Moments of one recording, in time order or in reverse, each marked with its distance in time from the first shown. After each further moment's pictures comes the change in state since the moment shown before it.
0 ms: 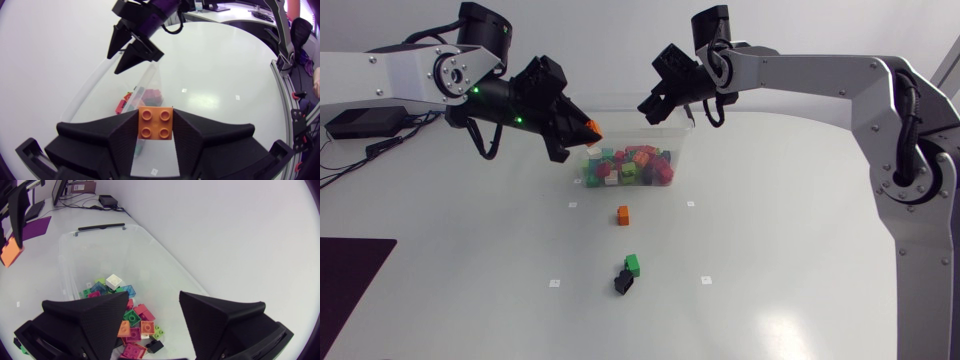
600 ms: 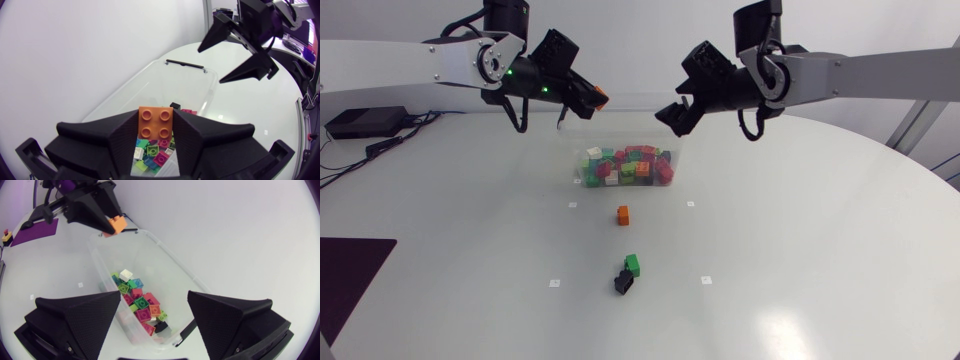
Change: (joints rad) left arm 0.007 0.236 0.269 0.165 -0.114 -0.282; right arm -0.029 -0.375 -0.503 0.172 -0.016 0.002
